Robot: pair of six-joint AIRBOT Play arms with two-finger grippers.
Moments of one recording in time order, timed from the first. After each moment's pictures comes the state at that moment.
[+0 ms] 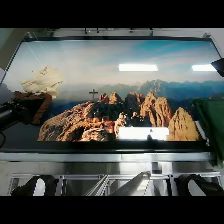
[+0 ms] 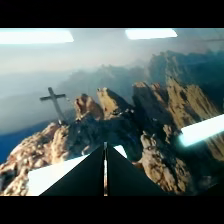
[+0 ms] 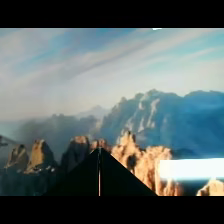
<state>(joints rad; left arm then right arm) 0.42 -0.53 0.67 0.53 -1.17 -0.74 -0.24 -0.84 1.18 -1.07 1.01 1.41</state>
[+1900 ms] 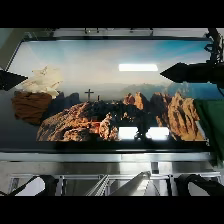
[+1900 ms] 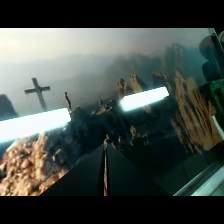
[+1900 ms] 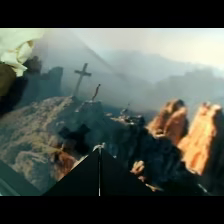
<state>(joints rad) 0.59 -1.19 1.23 0.49 -1.50 -0.81 -0.06 -1.13 1.18 -0.64 1.10 1.08</state>
